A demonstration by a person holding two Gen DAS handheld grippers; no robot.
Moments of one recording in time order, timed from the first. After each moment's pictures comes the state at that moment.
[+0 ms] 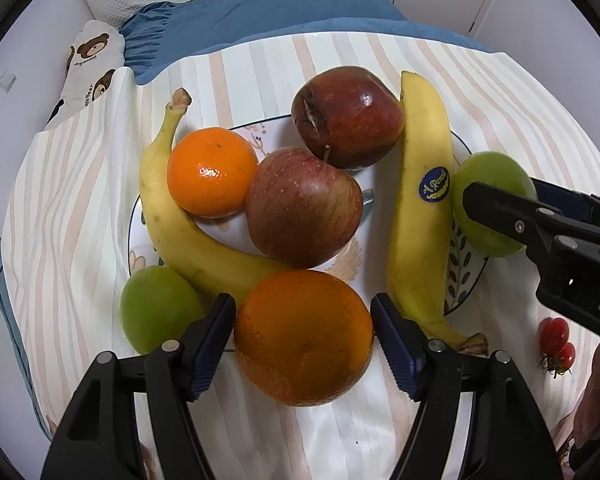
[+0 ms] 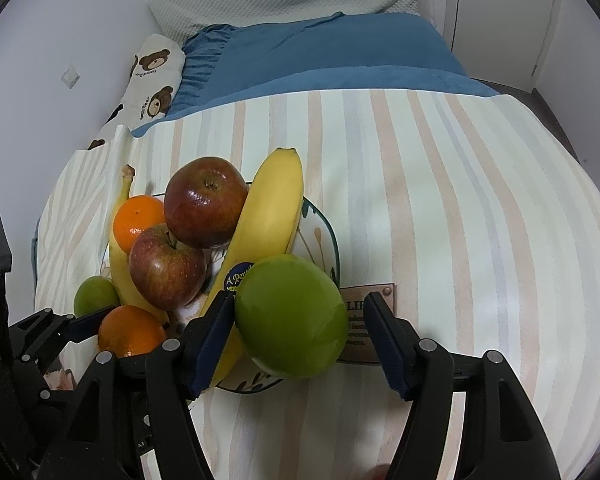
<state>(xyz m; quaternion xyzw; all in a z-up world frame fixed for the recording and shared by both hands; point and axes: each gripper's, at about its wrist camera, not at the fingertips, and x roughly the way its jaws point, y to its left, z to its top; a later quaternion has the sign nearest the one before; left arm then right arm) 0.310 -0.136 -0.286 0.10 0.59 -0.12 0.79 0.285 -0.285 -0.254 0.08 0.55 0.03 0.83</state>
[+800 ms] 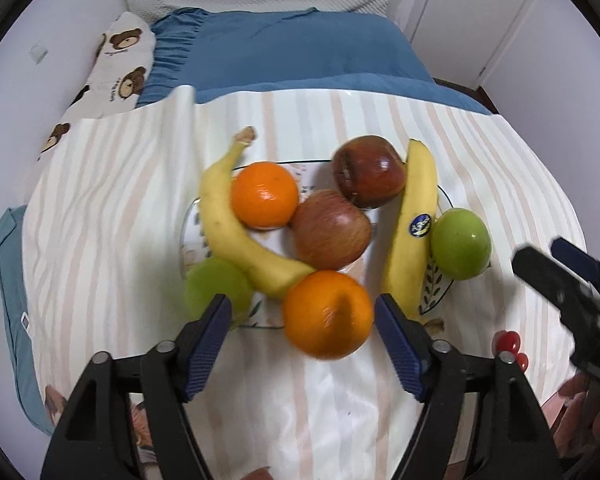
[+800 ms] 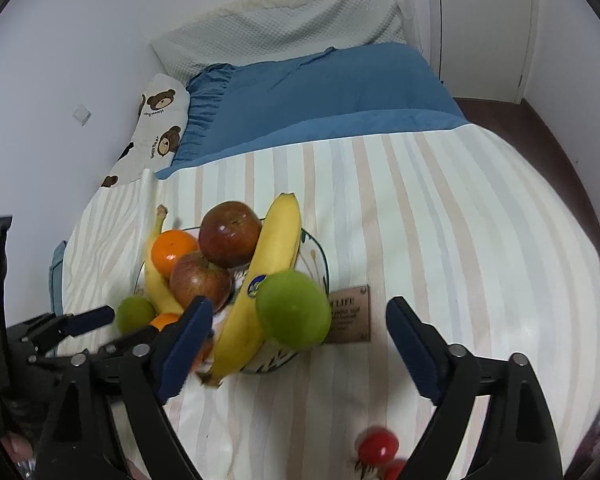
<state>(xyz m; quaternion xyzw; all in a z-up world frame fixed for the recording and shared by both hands) 0.292 -0.096 -0.222 0.03 0.57 -0.10 0.82 0.238 -0.294 -0.191 0.10 0.50 0.01 0.86</state>
